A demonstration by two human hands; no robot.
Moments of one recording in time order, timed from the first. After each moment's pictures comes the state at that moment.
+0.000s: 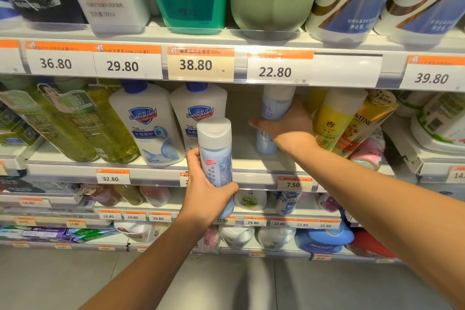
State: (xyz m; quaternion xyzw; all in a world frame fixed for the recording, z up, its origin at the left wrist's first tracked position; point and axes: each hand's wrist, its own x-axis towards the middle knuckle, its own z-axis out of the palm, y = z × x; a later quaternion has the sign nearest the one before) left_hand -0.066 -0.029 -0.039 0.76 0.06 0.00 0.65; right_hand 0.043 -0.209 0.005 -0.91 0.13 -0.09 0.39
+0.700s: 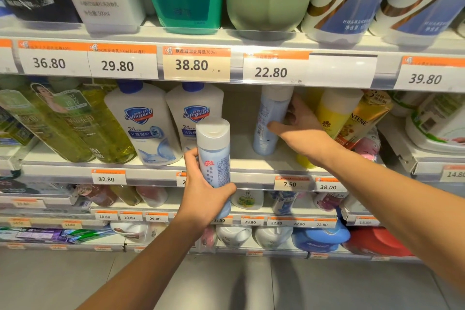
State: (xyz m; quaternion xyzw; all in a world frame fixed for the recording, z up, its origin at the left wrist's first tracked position) left_hand -0.068 -0.031 -0.036 0.76 0.07 -0.01 0.65; right_hand 0.032 -0.250 0.001 -0.84 0.00 -0.02 0.54
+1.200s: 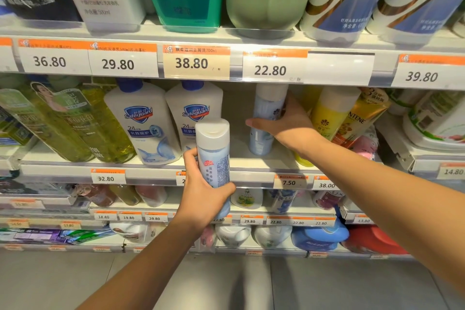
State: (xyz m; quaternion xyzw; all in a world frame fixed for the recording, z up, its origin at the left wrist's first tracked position) left_hand -0.071 -0.029 -0.037 0.76 0.06 -0.01 0.65; right_hand 0.040 -0.229 0.008 -0.87 0.05 -0.05 0.48
